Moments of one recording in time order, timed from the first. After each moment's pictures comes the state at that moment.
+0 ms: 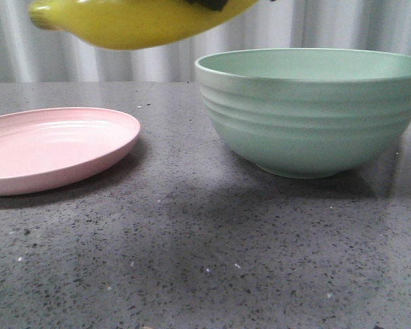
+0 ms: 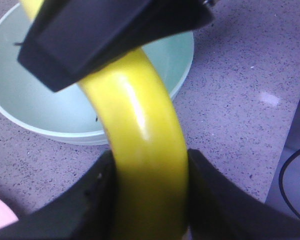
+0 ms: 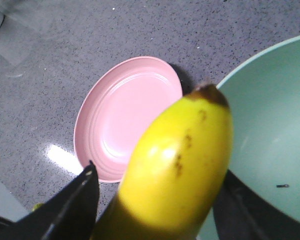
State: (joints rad) left arm -0.99 1.23 -1.08 -0.12 0.62 0.12; right arm 0.45 1.19 -1.04 0.61 0.55 -0.06
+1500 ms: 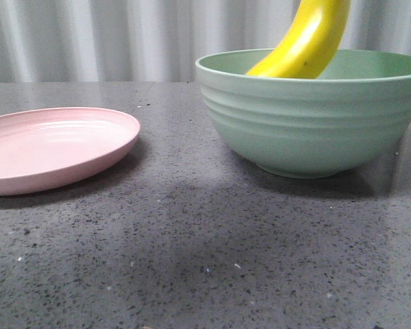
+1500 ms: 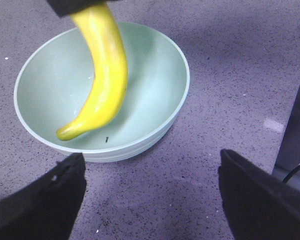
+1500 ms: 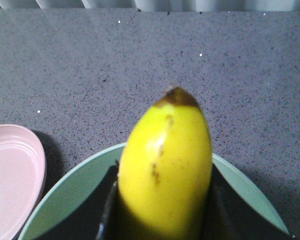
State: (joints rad) left arm -0.99 1.13 -1.08 -0.11 0.60 0.12; right arm 0.27 1.29 -1.09 0.28 0.40 -0.07
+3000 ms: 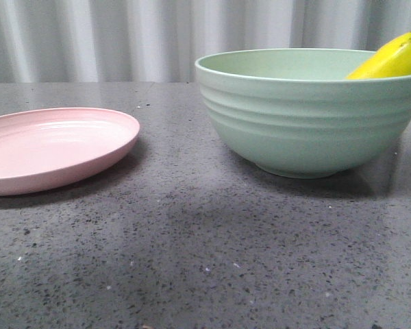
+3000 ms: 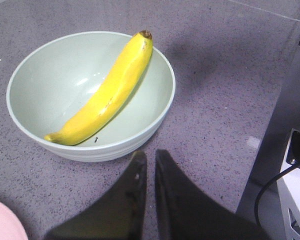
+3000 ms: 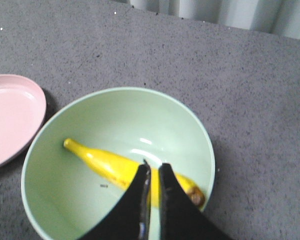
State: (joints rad) left arm -0.99 1.04 -1.03 -0.17 0.58 0.10; right arm 0.27 0.89 -1.00 0.09 0.67 -0.07
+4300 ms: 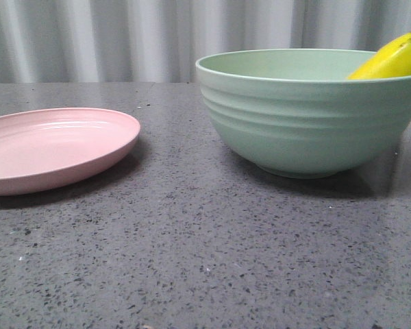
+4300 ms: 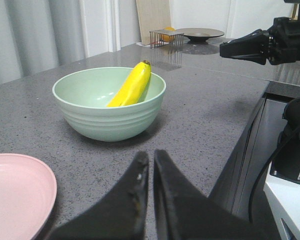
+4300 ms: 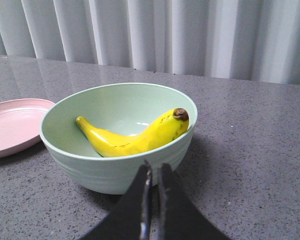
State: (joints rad) left arm -0.99 0.17 -0.43 -0.18 0.45 0.09; right arm 0.27 0.08 -0.35 0.09 0.43 -0.07
